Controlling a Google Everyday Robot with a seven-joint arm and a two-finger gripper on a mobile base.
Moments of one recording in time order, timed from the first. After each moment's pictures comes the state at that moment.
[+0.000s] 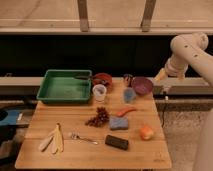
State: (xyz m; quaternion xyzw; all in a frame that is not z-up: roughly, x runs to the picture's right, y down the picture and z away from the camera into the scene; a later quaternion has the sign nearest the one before) arm 0.358 -0.038 0.762 -0.15 0.21 0.71 0.65
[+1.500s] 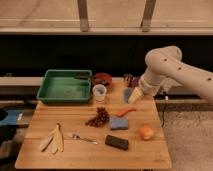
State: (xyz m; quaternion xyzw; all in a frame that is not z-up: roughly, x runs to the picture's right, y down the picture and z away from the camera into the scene) arm 0.193 0.054 0.714 -0.29 0.13 0.54 0.78
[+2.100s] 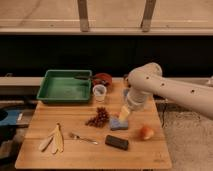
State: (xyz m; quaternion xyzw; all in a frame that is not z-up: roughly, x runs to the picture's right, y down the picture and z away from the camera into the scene) arm 0.132 0.139 0.710 -0.34 0.15 0.46 0.81
